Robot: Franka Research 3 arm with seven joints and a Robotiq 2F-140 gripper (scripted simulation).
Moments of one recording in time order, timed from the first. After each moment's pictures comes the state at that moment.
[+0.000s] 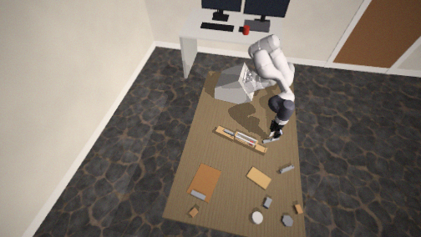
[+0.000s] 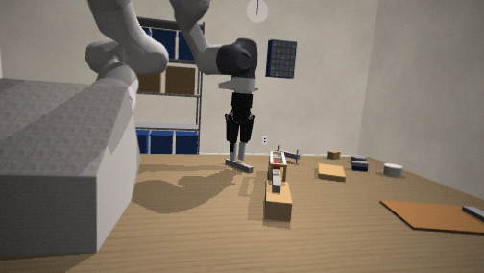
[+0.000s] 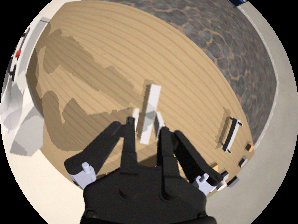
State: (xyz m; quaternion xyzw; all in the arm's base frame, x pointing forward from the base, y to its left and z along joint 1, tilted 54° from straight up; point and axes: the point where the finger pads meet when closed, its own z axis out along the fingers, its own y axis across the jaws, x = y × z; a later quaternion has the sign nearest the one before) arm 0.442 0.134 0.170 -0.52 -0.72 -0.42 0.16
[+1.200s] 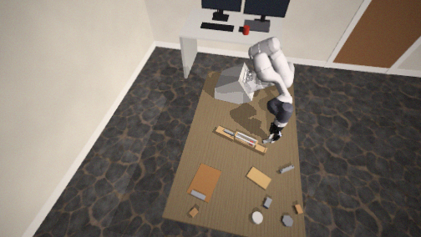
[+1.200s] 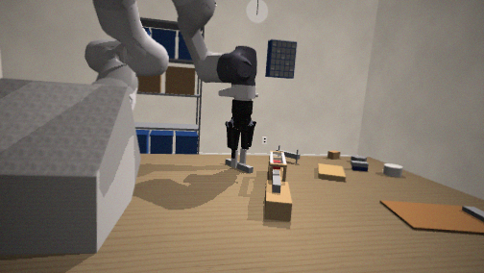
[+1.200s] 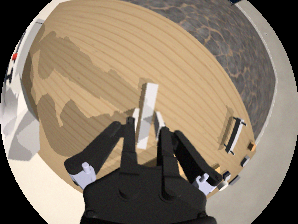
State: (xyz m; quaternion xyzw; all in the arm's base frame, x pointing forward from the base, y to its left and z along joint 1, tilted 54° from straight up) arm 0.454 0.152 0.158 -0.53 -0.71 -0.43 0.15
